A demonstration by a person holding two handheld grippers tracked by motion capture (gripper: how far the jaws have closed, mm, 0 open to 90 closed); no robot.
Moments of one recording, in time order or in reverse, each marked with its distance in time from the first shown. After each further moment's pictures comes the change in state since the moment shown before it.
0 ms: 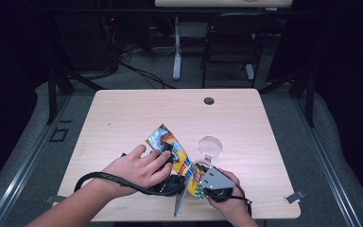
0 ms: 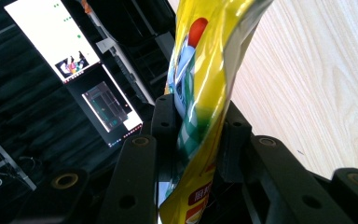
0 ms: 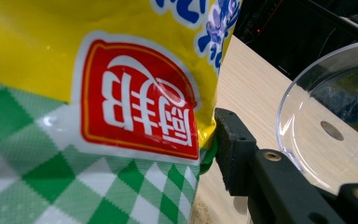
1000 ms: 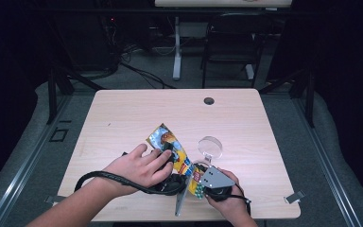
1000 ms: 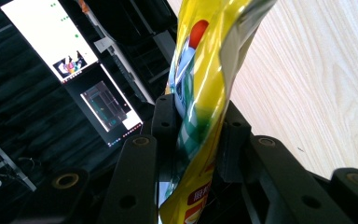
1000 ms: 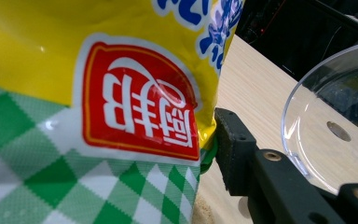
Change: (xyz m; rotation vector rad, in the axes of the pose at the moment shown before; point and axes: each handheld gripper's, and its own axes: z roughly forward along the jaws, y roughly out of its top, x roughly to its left) left arm 0.004 0.000 0.000 0.003 -0.006 0.010; right arm -0.001 0.001 0.003 -0.004 0.016 0.014
